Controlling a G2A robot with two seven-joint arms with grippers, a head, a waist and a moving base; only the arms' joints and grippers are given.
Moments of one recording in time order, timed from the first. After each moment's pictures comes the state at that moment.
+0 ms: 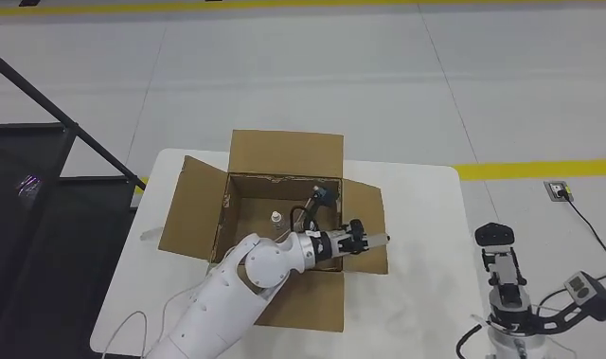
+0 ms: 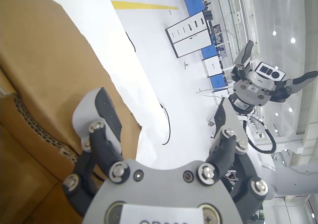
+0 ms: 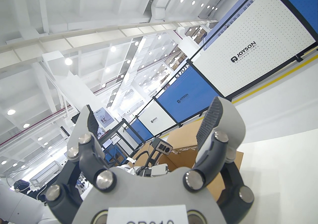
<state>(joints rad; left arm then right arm) 0.70 -1.37 -0.80 -1.24 0.12 -0.34 -0.56 -1.56 -1.39 1.75 -1.84 -0.34 -0.84 -0.09</state>
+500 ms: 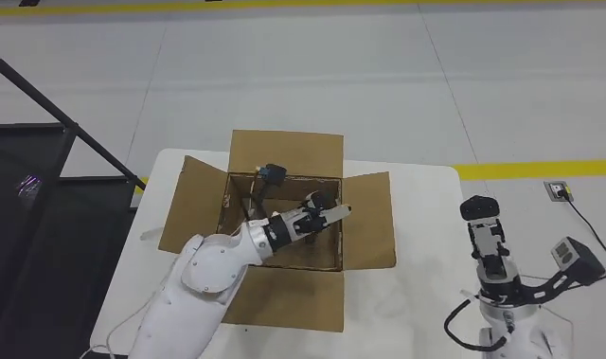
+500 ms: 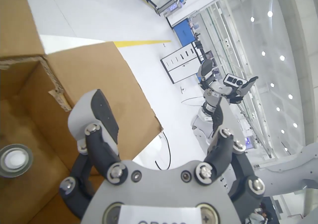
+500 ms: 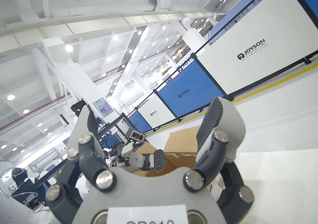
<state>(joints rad) 0.92 -1.28 -1.17 -1.64 0.13 -0.27 -0.63 -1.42 -1.38 1.69 -1.89 -0.41 -0.72 0.02</state>
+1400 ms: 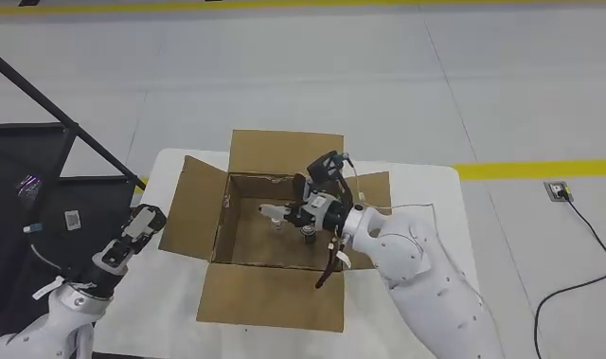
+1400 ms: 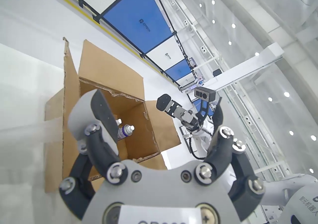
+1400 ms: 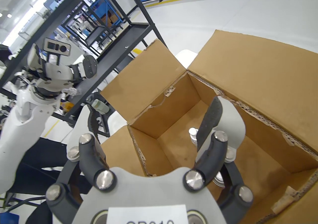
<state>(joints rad) 1.45 -1.19 -1.92 -1.91 -0.10 -0.37 -0.63 -0.77 -1.43 1.08 -1.52 -0.60 -0.33 0.60</state>
